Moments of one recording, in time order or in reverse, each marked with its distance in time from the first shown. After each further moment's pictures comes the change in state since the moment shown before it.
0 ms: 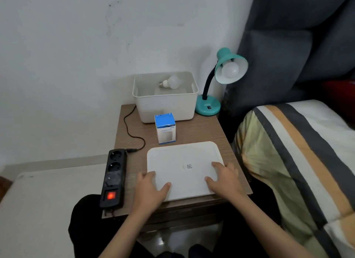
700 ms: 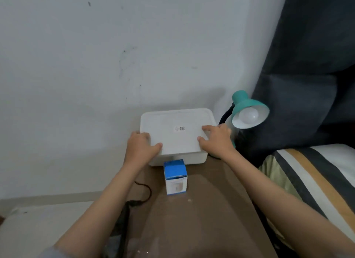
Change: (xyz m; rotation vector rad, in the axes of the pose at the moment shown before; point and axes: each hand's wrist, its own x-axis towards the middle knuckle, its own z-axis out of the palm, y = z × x) left_hand 0.200 0.118 -0.117 0.033 0.226 0.205; right_hand 0.173 -0.170 -0.109 -0.044 0.229 -0.301
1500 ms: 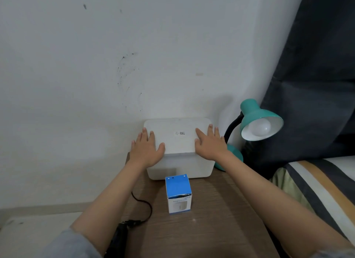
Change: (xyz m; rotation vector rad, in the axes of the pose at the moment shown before) left_hand 0.080 -0.030 0.044 0.403 -0.210 0.104; right_hand 0.078 0.007 0.049 -0.227 -0.189 -0.061
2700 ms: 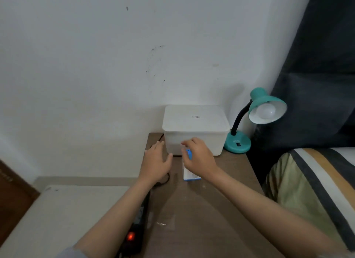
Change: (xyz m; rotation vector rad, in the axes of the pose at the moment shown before) left_hand -0.146 -0.026 0.020 -0.411 0.231 0.021; right_hand -0.133 -0.069 0.058 0.350 0.432 -0.496
